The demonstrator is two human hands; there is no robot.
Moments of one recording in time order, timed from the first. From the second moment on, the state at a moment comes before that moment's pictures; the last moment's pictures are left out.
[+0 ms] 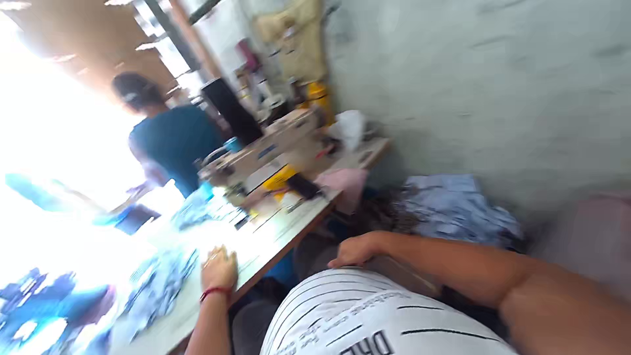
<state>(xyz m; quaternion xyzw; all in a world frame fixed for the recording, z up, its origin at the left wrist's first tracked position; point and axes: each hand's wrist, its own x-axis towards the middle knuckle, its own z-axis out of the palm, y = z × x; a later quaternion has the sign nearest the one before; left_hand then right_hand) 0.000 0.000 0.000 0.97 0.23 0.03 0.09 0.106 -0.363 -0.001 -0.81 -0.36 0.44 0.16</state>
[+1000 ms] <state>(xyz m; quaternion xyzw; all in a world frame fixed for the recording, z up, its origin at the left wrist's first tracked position) -0.067 0.096 0.017 0.90 0.37 0.24 -0.02 0.170 -0.187 -0.029 -0.68 -0.52 0.23 0.46</state>
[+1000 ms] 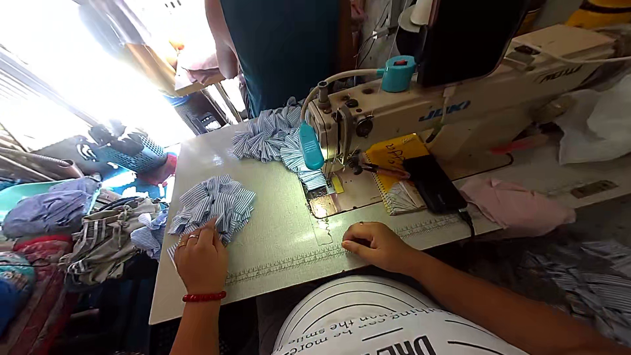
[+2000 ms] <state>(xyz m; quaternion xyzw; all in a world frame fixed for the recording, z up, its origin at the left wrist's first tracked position) 0.030 -0.051 0.015 0.62 0.26 0.27 0.69 0.148 -0.161 0.004 -0.59 -0.30 0.23 0.72</state>
